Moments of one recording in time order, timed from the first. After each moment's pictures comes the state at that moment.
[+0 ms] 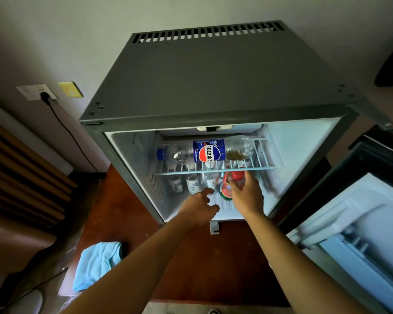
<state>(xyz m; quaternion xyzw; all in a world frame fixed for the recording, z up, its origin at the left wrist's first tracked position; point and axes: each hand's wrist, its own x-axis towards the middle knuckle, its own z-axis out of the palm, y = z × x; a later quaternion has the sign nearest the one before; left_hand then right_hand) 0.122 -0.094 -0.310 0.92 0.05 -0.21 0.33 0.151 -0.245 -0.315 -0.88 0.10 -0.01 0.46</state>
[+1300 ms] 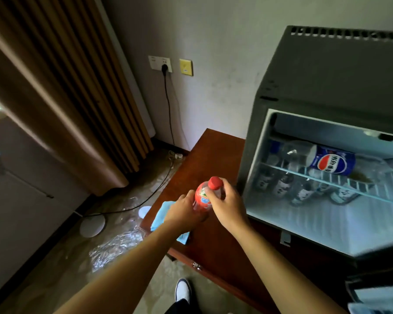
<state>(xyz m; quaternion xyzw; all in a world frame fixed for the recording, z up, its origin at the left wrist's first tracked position) -0.029 0.102 -0.316 0.91 0.27 -0.06 0.30 0.042 -0.022 -0.297 -0.83 -0.16 0.15 0.51</state>
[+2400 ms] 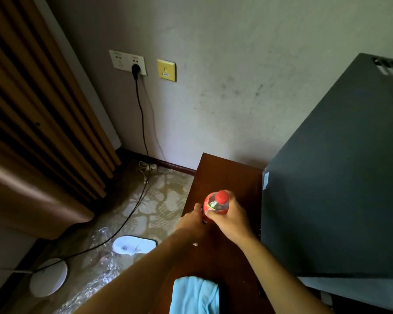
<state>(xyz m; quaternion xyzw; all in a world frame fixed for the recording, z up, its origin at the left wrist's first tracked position) 0.141 0.289 -0.378 0.86 0.20 -0.23 0.41 0.183 0.162 -0.345 -0.89 -0.02 0.19 0.42</state>
